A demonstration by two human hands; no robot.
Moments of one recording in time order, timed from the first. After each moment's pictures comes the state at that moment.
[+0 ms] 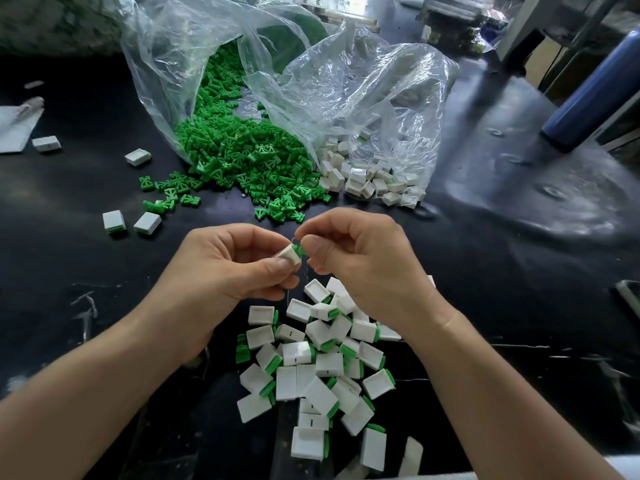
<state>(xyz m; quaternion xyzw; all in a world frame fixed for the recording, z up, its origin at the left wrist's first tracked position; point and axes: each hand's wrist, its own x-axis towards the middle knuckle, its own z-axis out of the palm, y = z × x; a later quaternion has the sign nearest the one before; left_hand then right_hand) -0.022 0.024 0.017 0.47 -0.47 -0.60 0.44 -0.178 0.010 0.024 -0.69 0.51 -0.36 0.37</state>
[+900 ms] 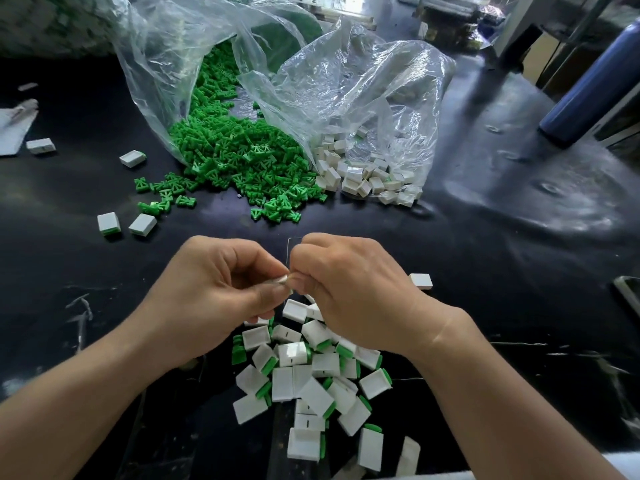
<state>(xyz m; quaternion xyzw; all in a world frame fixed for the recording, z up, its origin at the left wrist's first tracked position) -0.017 0.030 0.019 0.48 -0.62 -0.49 0.38 -0.173 0.020 0.037 -0.88 0.43 -0.11 0.14</state>
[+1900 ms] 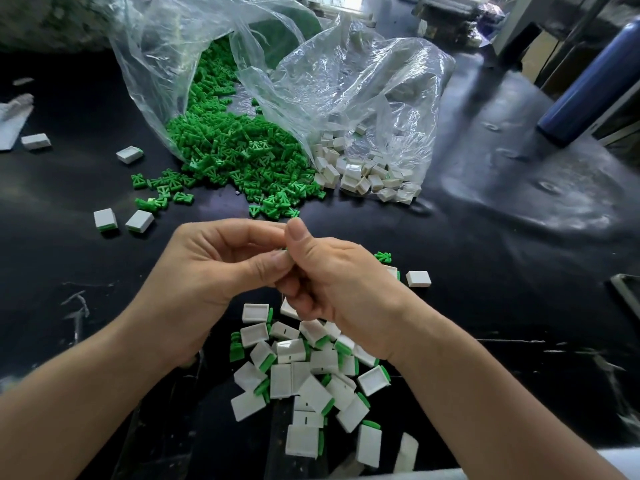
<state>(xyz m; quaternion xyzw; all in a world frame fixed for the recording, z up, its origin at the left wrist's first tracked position) -0.020 0.027 0.017 0.36 -0.52 -0.61 0.48 -0.162 0.026 0.031 -0.51 0.45 -0.29 0.67</state>
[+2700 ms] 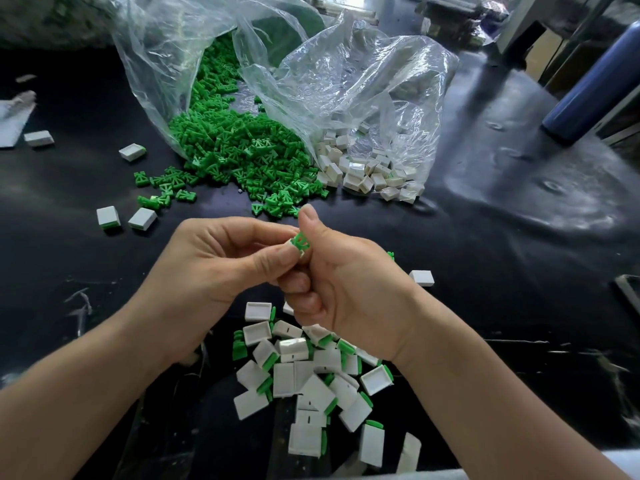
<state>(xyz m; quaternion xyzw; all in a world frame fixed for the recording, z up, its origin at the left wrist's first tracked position) -0.021 0.028 0.022 0.39 -0.50 -0.61 0.47 -0.162 0.022 0.033 -0.38 0.37 -0.28 0.80</state>
